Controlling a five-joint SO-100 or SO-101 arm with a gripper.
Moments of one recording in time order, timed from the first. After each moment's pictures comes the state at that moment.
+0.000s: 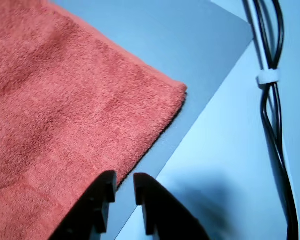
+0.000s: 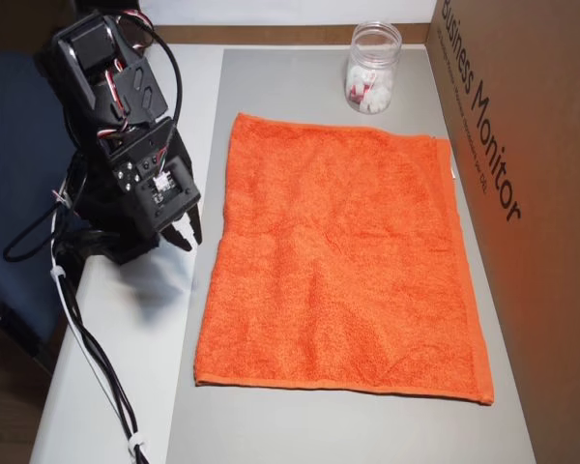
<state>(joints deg) 50.1 166.0 138.6 78.8 96.3</state>
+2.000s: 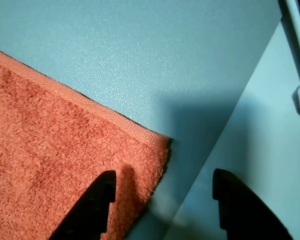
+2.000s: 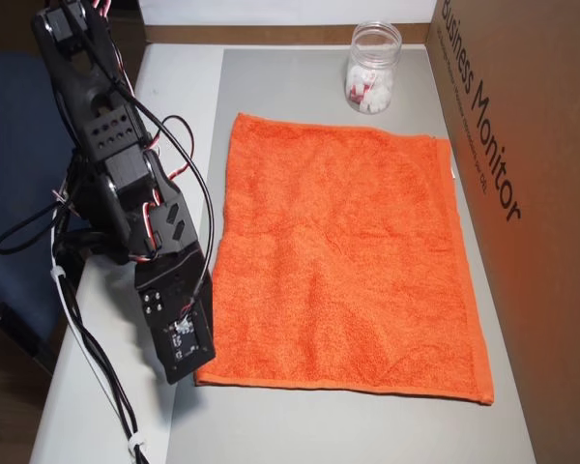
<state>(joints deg) 57.0 121.9 145.6 35.9 96.3</state>
